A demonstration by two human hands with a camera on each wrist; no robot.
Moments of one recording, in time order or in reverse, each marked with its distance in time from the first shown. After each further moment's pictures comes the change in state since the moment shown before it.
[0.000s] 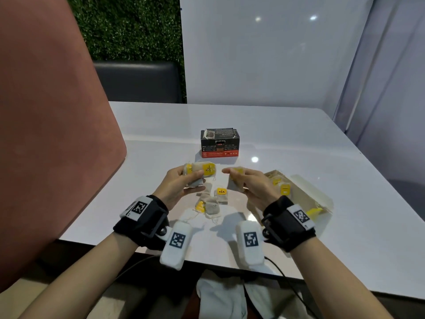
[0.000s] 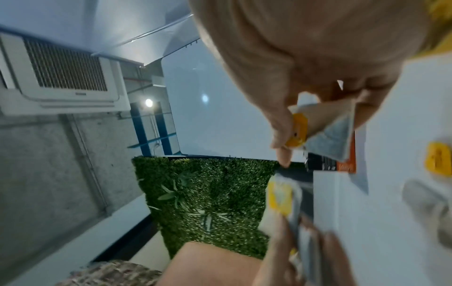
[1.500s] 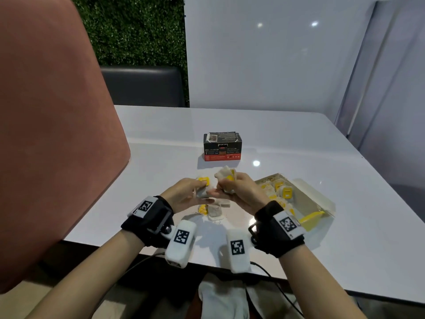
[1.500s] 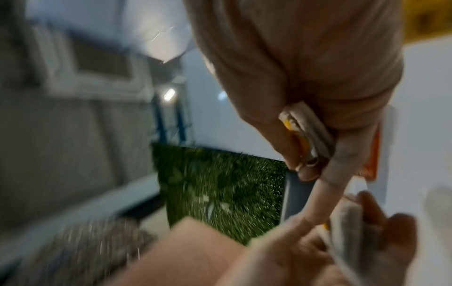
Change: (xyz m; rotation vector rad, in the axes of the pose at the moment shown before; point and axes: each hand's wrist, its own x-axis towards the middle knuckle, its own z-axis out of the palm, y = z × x) left_hand 0.001 0.001 0.007 -0.035 -0.183 -0.273; right_hand -0.008 -0.004 0.029 0.124 -0.212 0.021
